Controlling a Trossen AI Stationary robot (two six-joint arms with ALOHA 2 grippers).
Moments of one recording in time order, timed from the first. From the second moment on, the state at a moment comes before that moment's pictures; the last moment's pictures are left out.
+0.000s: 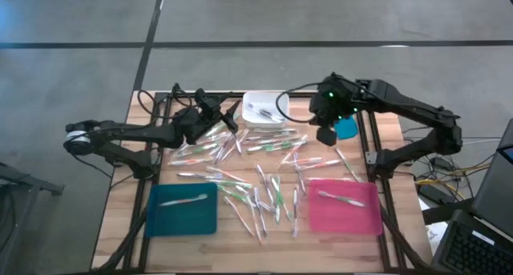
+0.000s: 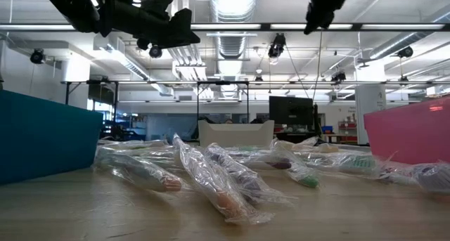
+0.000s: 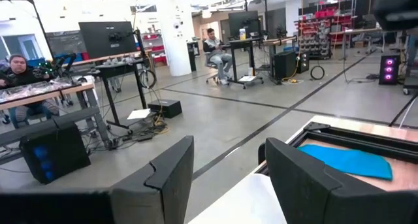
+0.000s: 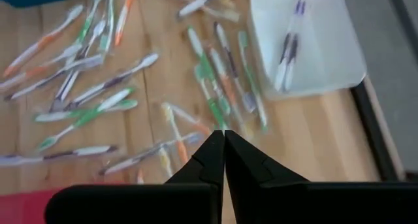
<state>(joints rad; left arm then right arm) 0.25 1.23 0.63 0.72 -0.54 0.15 -0.34 1.29 1.43 -1.13 -0.10 -0.08</state>
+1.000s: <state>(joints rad) 0.25 1.23 0.63 0.72 -0.54 0.15 -0.44 1.28 0.96 -1.27 0.10 0.29</state>
